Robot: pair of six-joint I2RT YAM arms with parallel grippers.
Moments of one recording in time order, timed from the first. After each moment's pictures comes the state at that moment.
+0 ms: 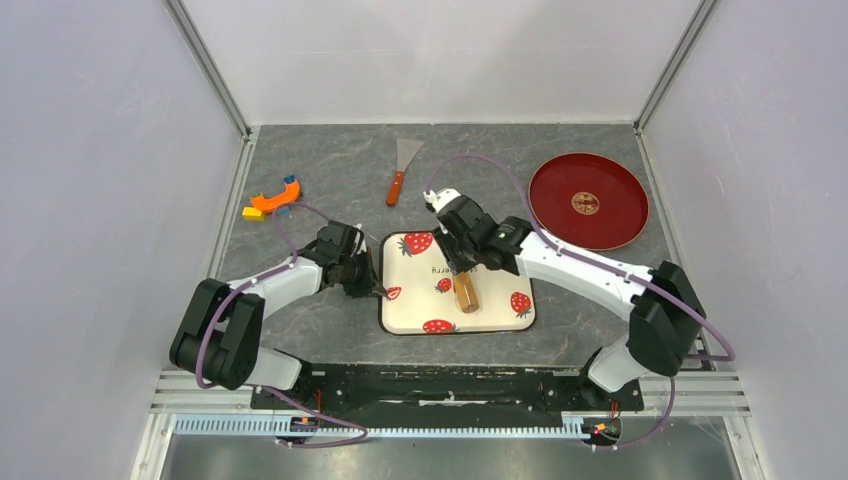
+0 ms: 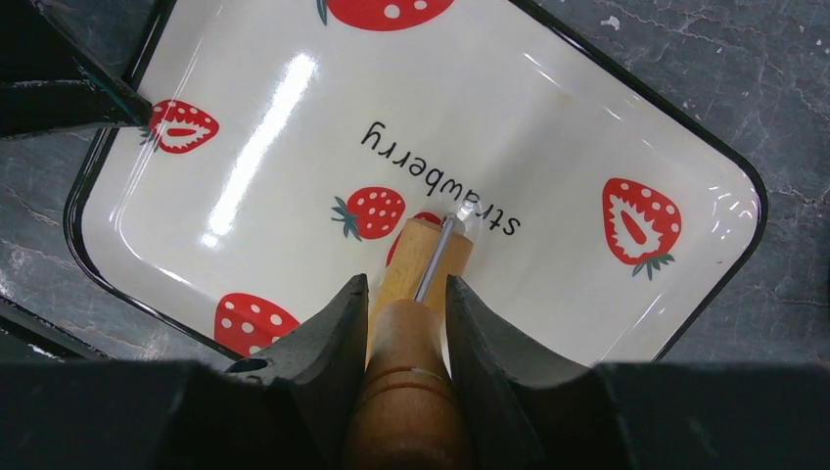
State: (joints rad) left arm -0.36 1.41 0.62 -0.28 0.27 -0.58; right arm 0.86 1.55 1.15 -0.56 0.19 0.21
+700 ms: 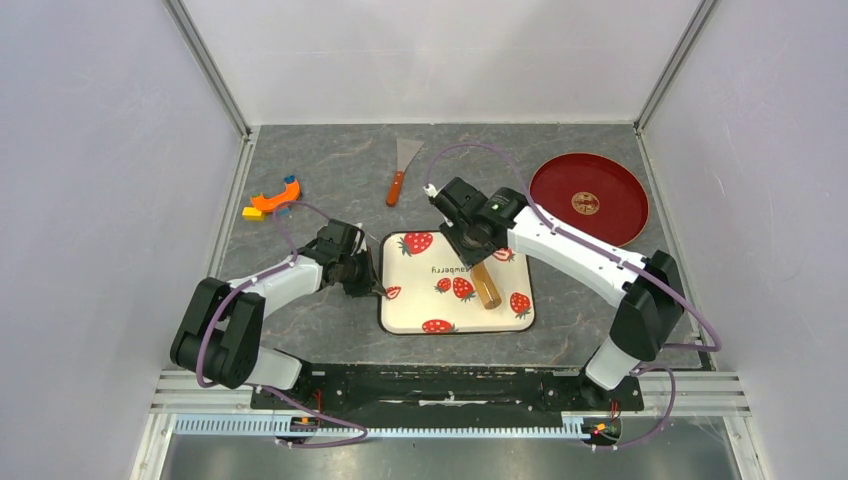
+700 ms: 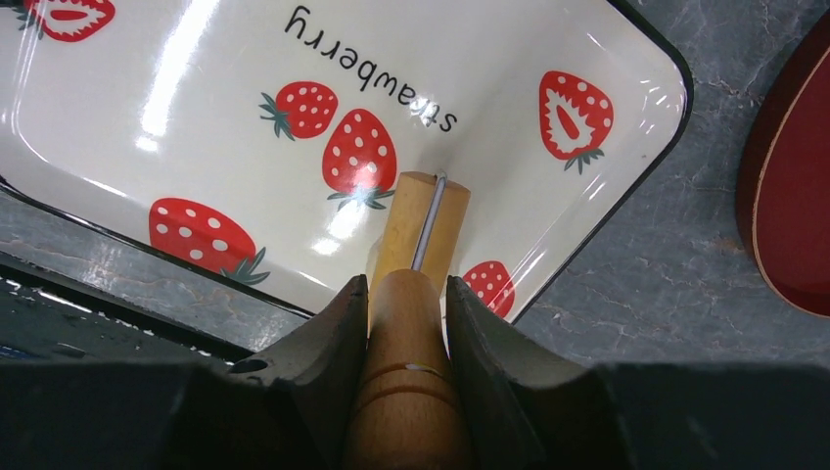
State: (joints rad) left arm -0.36 1.41 0.63 -0.30 0.27 -0.57; right arm 0.84 1.65 1.46 -1.01 0.21 0.18
